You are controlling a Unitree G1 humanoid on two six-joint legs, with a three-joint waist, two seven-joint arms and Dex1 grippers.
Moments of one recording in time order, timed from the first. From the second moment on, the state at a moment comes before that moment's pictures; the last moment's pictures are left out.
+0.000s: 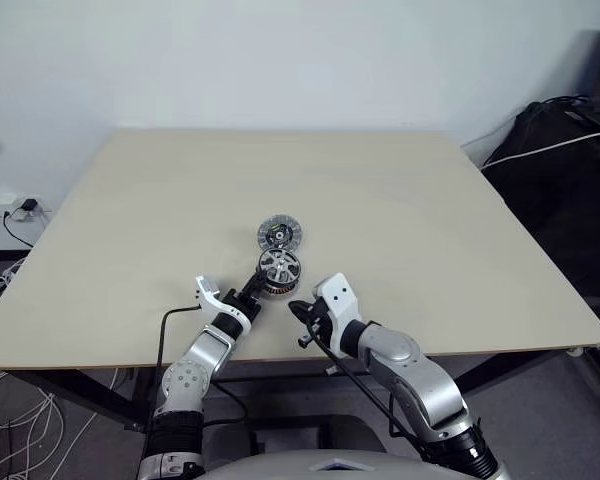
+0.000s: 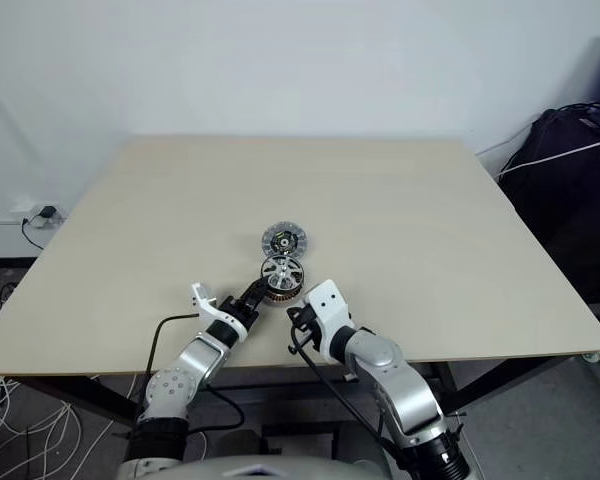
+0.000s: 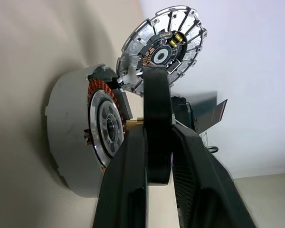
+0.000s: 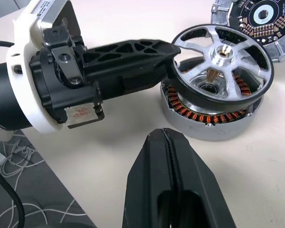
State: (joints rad) left arm -0.03 -0.07 0.15 0.17 -1.07 0.52 -0.25; right arm 0.02 -0.19 0.35 -0.32 0.17 0.62 0.43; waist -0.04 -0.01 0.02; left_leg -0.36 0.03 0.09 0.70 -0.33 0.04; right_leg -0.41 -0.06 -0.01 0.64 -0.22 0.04
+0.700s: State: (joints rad) left arm 0.01 -0.07 0.16 0.06 -1.07 0.50 -0.26; right arm 0.02 -0.18 0.35 -0.32 0.17 0.62 0.43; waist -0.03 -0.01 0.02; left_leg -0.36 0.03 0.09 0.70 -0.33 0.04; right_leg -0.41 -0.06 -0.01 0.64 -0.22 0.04
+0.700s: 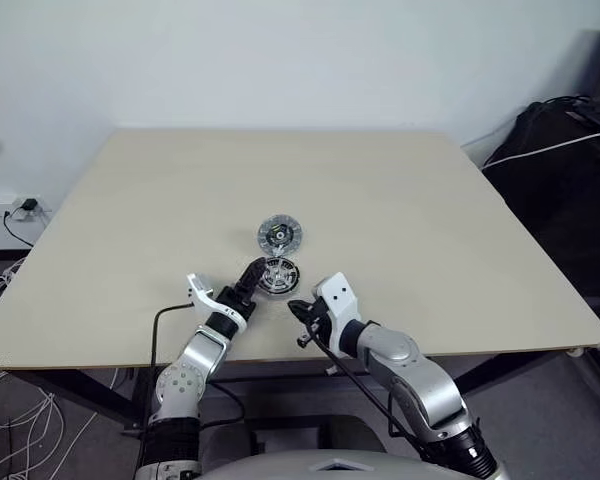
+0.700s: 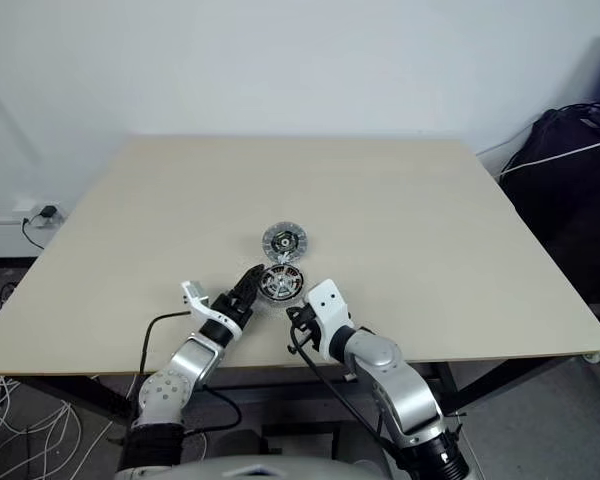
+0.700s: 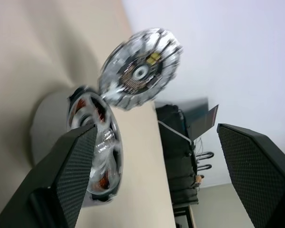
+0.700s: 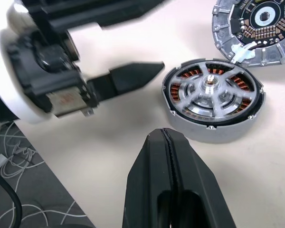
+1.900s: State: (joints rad) left arm 0.32 0.11 -0.14 -0.12 -0.14 -0.10 -0.33; right arm -0.35 -0.01 0.31 0.21 0.06 0.41 0.32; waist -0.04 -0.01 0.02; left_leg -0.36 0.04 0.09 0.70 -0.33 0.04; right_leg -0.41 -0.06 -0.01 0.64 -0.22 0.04
